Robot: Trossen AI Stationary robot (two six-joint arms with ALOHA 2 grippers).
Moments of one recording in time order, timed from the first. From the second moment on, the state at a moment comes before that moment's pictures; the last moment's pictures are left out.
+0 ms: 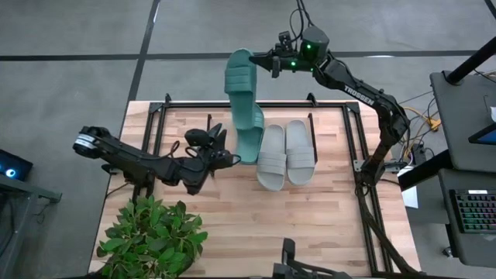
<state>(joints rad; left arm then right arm) -0.30 1.39 1.03 0.40 -1.47 1.13 -0.68 1.73 1.73 0.01 -0.58 0.52</state>
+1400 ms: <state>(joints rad) -0.31 1.01 1.01 0.35 -1.49 1.11 -0.56 1.71 1.40 0.42 -0.44 0.75</state>
